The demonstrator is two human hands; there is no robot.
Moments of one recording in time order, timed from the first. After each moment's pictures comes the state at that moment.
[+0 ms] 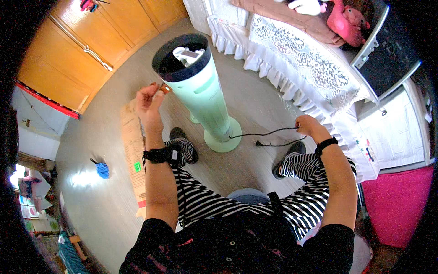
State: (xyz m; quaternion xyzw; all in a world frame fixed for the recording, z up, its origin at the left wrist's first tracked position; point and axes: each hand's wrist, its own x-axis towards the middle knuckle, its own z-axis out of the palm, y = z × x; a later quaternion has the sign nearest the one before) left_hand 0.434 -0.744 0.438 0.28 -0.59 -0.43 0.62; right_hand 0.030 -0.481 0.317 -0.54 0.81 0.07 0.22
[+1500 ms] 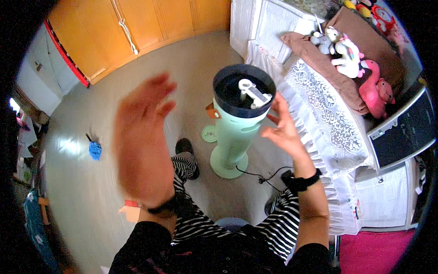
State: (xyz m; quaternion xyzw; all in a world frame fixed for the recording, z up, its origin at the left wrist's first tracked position) left_hand 0.466 -0.663 0.579 0.08 -0.56 -0.49 0.66; right_hand 0.193 -0.651 0.460 -0.59 0.50 -0.55 0.31
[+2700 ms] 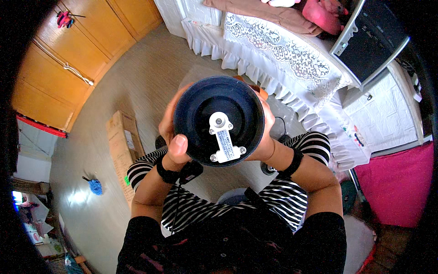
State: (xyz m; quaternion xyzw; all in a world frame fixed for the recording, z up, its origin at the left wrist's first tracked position) left_hand 0.351 -0.635 0.485 -0.09 -0.63 -0.61 0.47; right_hand 0.215 -0.531 0.447 -0.59 0.45 -0.67 0.04
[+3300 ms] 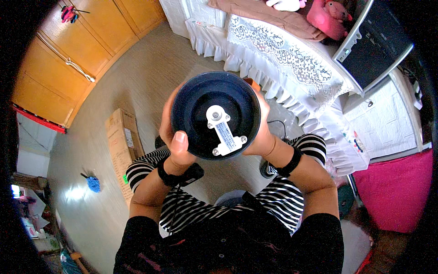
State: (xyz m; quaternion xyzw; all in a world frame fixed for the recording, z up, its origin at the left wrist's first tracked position) left_hand 0.353 -0.628 0.485 0.02 -0.63 -0.59 0.51; right_hand 0.208 -0.552 0.450 -0.60 0.50 -0.62 -0.09
